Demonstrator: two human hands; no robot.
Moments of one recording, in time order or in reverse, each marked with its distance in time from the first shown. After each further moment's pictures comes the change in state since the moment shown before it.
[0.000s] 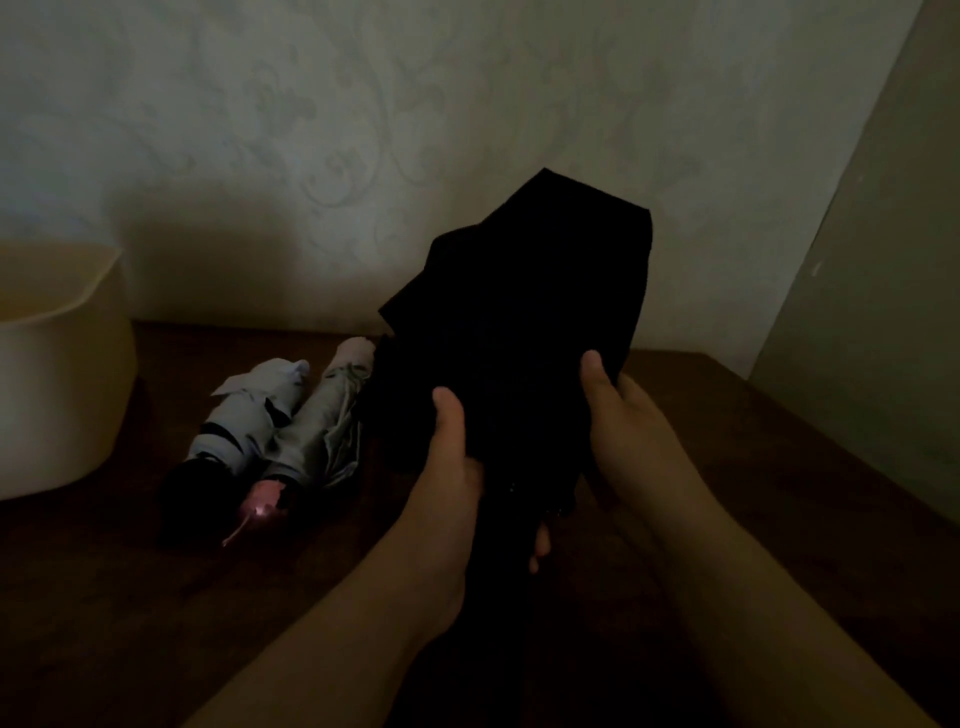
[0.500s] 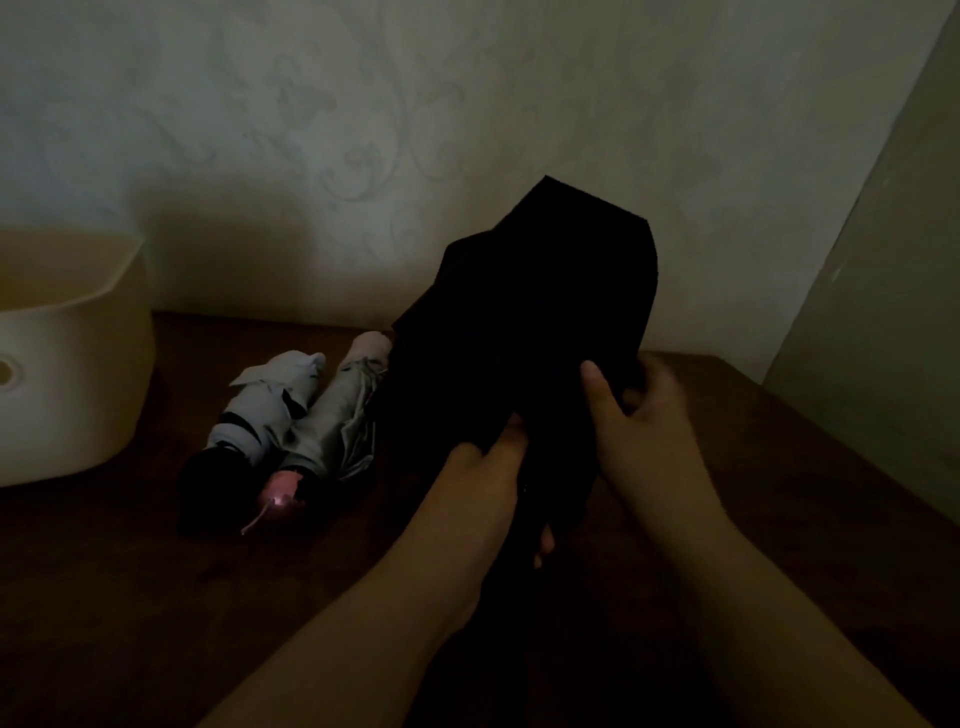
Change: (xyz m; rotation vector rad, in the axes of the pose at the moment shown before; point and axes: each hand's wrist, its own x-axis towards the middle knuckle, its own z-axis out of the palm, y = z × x) left_hand 0.003 -0.001 0.000 0.203 0.253 0.059; right_hand -0.003 0.004 0.007 -0.283 0.198 -0.164
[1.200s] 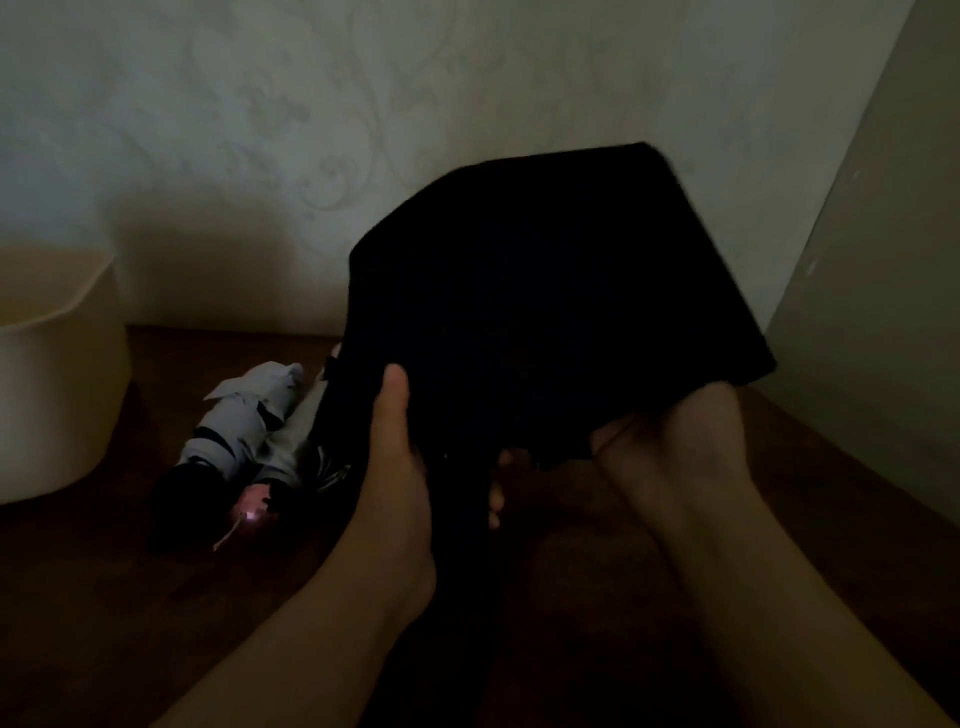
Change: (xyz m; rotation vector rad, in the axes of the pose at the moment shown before) left_hand 0.001 0.006 -0.006 -0.346 0.030 0.110; right_hand -0.001 -0.023 -0.020 1.167 -0.097 0.153
